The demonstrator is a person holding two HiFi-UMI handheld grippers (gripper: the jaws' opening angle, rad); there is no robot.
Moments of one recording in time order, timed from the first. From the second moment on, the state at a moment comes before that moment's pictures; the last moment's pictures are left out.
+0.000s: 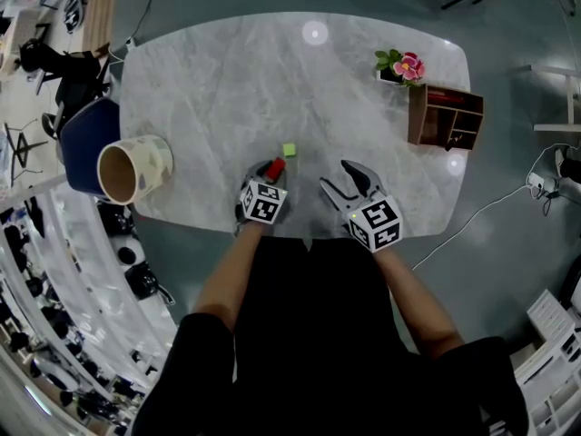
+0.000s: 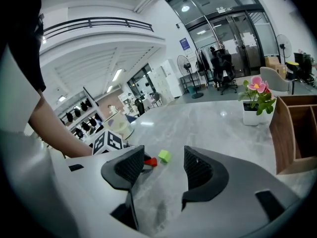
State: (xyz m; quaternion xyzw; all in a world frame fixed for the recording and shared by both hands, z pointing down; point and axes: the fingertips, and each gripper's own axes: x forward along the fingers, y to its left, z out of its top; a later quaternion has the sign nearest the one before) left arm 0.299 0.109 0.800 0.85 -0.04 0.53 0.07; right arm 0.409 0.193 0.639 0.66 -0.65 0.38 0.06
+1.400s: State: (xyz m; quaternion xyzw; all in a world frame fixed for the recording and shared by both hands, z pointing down) left arm 0.055 -0.004 0.610 0.89 -0.24 0.38 0.10; right arm 0.192 0.059 0.566 0.57 -0.75 0.31 0.09
